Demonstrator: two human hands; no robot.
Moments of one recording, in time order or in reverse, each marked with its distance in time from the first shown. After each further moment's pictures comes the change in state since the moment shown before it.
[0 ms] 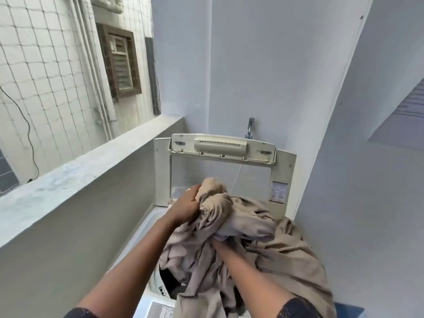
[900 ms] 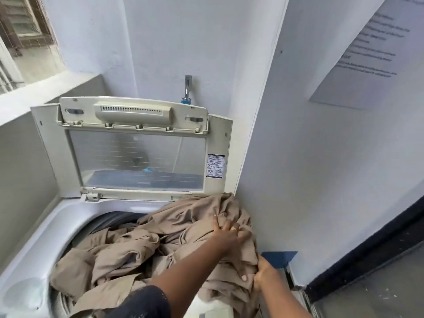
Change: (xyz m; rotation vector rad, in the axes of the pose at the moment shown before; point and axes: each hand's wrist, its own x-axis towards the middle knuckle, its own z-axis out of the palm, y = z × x) left_hand 0.039 0.066 0.310 0.789 -0.825 0.291; right_hand -0.026 0.286 -0.054 1.335 0.156 1.012
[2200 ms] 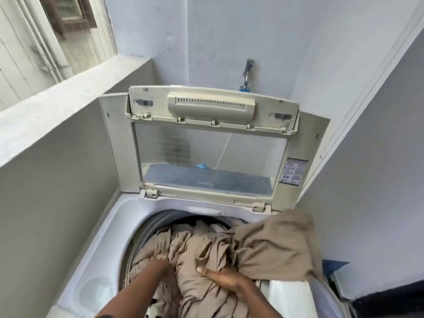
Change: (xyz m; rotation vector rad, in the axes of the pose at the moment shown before) left_hand -0.118 -0.277 0.157 -0.374 -0.483 -0.603; right_hand -0.038 0.078 0.220 -1.257 -0.330 -0.198
